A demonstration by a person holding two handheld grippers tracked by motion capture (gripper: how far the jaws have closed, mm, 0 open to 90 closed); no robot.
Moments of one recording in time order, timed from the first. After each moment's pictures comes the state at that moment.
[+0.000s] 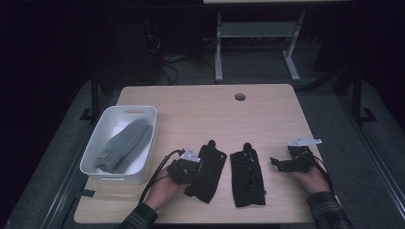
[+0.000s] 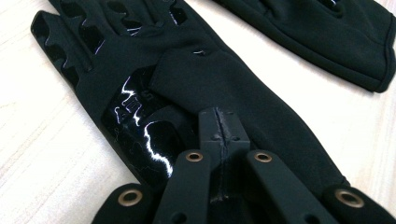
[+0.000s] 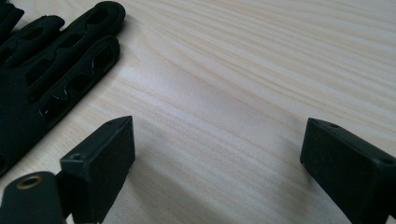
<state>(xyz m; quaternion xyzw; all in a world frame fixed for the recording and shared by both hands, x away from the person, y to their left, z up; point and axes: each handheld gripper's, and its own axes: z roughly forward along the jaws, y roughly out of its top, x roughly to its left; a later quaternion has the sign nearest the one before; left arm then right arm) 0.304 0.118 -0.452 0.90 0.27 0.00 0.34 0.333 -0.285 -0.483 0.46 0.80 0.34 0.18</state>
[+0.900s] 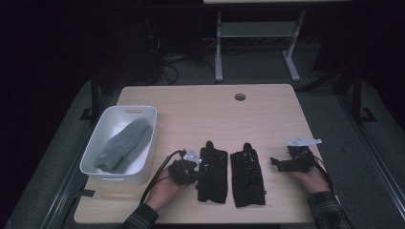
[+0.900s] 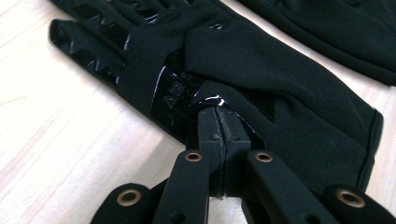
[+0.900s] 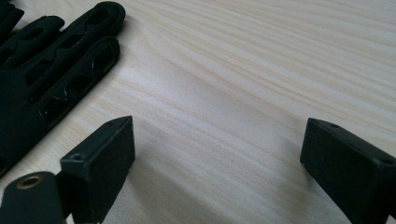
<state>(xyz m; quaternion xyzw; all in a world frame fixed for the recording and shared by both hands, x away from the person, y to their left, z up) 0.302 0.114 -0.452 0.91 0.26 0.02 0.32 0.334 -0.284 -0.483 0.46 0.80 0.34 0.18</state>
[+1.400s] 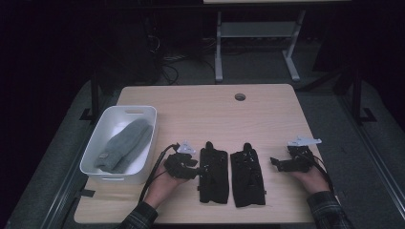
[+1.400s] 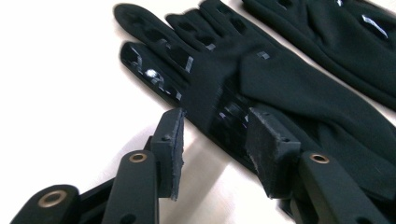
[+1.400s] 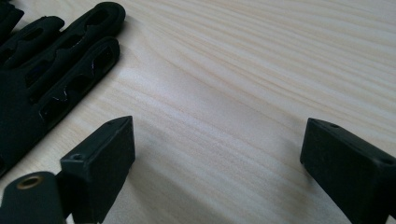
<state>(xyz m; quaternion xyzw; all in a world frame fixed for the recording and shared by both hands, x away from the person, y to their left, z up) 0.320 0.127 -0.449 0.88 0.33 0.05 0.35 0.334 -0.284 -0.483 0.46 0.80 0.35 0.18</state>
